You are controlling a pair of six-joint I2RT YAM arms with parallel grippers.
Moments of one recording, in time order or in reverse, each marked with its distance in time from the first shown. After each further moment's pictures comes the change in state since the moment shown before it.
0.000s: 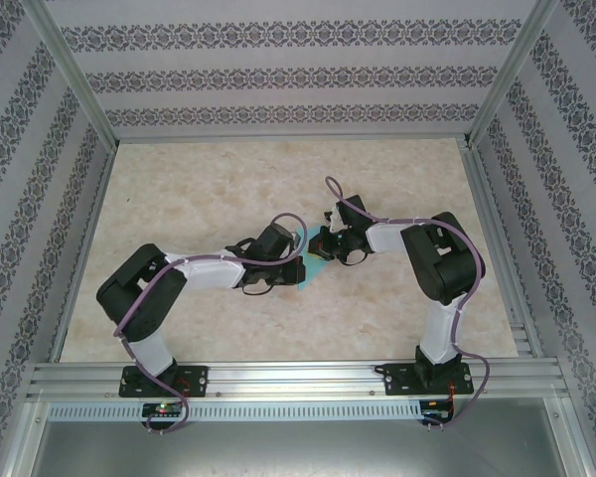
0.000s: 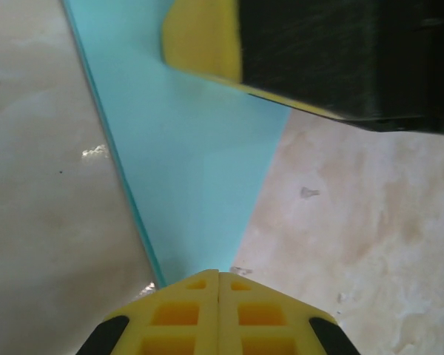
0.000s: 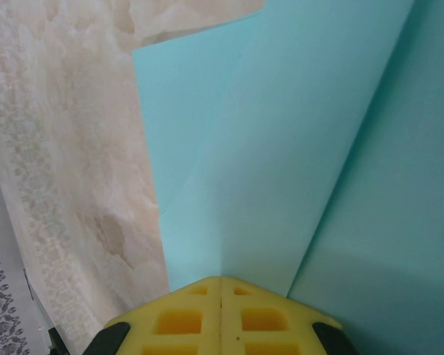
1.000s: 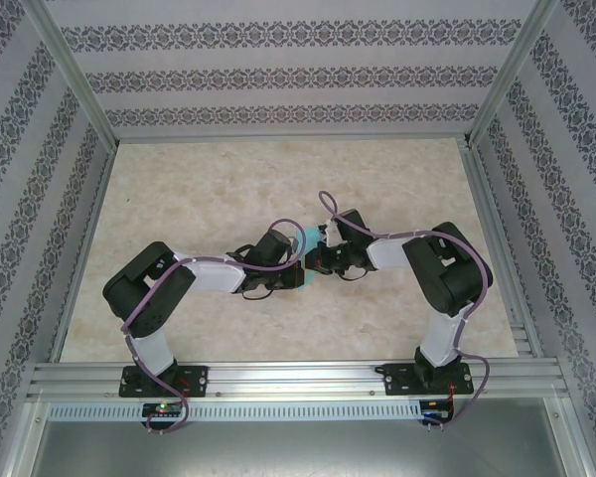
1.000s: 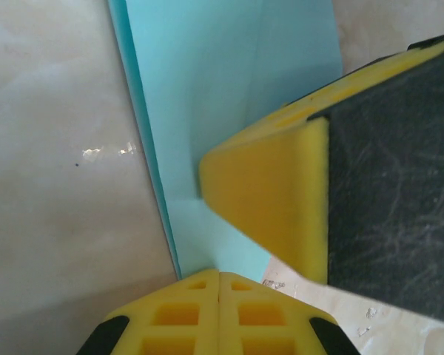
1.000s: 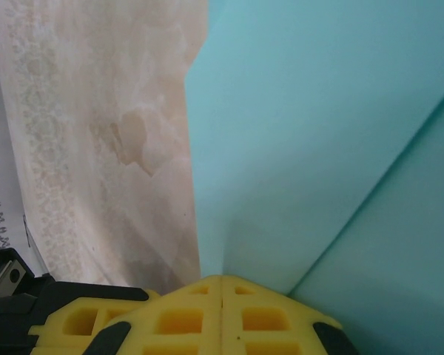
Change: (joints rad) left arm 0.001 0.035 -0.067 0.117 0.003 -0.030; right arm 0.070 -0.096 -0.162 0.137 -0.049 -0.027
